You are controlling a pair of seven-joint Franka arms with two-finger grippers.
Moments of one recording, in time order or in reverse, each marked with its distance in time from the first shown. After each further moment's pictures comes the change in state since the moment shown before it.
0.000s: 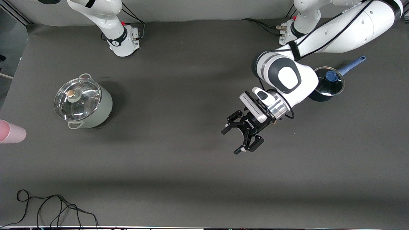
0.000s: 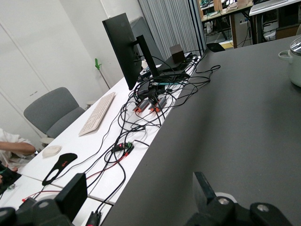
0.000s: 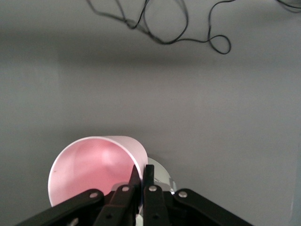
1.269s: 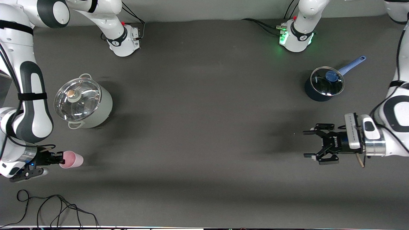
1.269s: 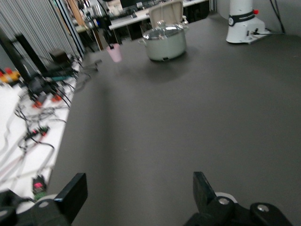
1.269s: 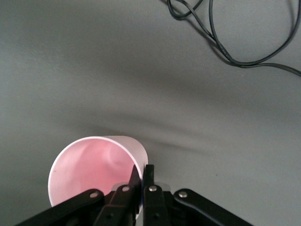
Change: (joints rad) left arm 0.429 -0.034 0.304 0.181 1.106 -1.439 -0.706; right arm 0.020 0.249 0.027 -0.378 0.094 0.671 -0.229
